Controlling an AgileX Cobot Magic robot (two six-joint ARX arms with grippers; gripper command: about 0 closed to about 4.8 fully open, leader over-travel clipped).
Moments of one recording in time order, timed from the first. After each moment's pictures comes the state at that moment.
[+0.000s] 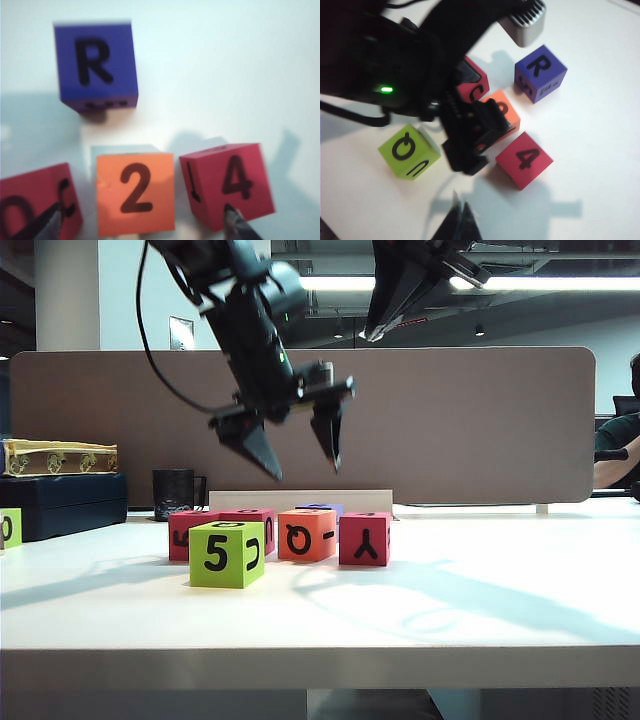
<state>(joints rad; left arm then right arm) -0.51 2.10 1.89 -0.73 0.08 -0.12 0.51 1.63 1.61 -0.74 -0.18 -0.03</state>
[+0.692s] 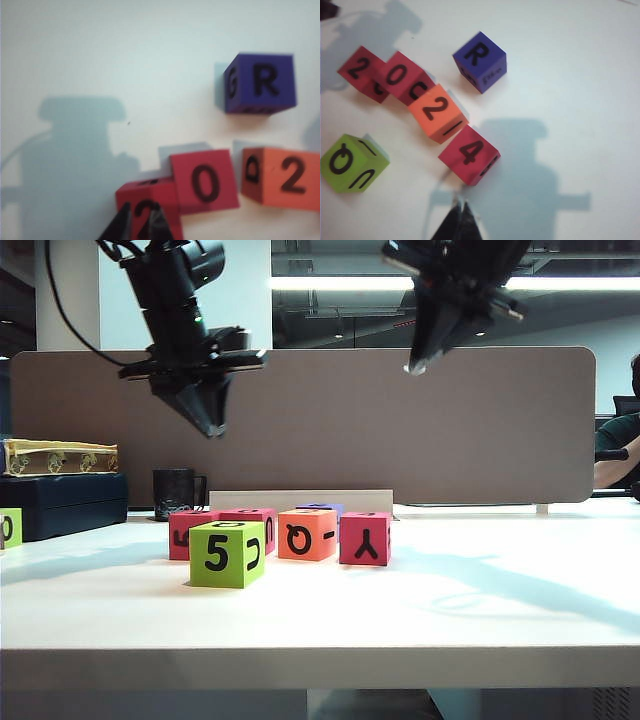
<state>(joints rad) -0.33 1.99 1.89 -0.83 -0.02 -0.01 0.39 1.69 1.61 -0.73 -0.18 0.00</state>
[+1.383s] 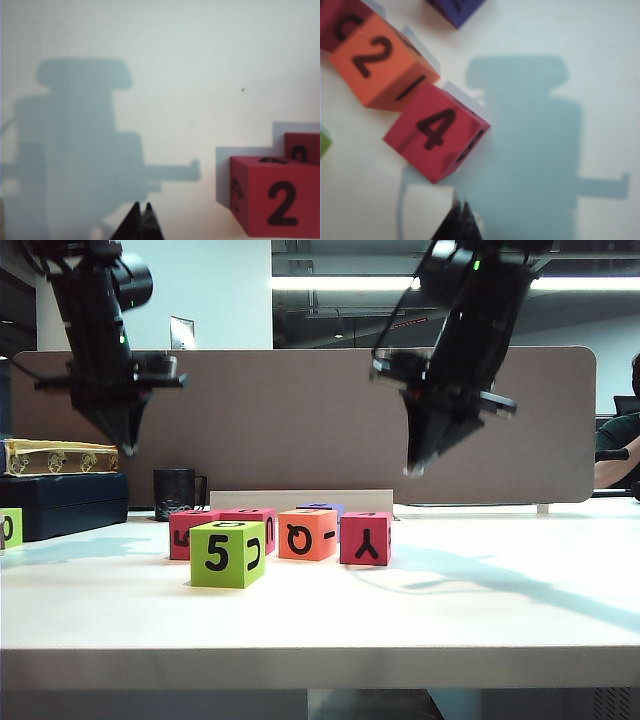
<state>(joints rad) -0.15 2.01 1.87 -0.90 -0.03 0.03 0.38 1.92 1.61 -0.75 -0.18 0.02</state>
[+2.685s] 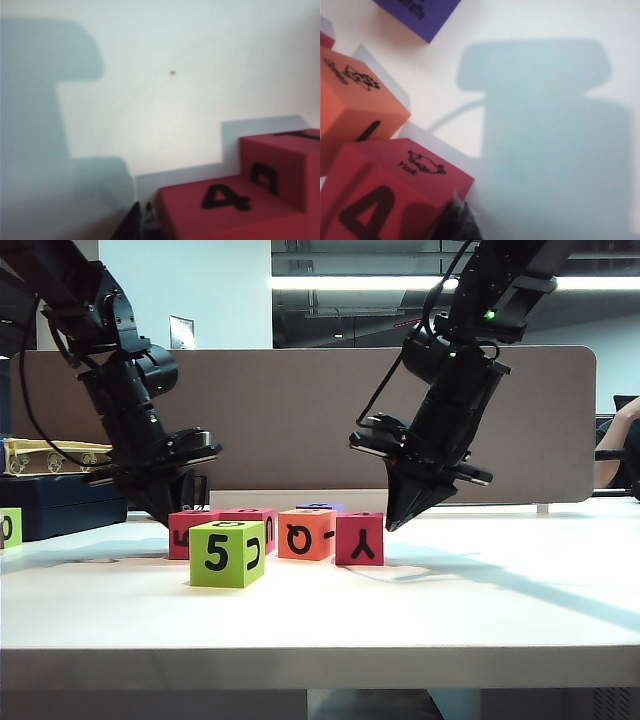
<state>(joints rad) -0.17 2.19 1.84 -0.78 0.21 0.02 0.38 2.08 1.61 -0.55 -0.22 0.11</state>
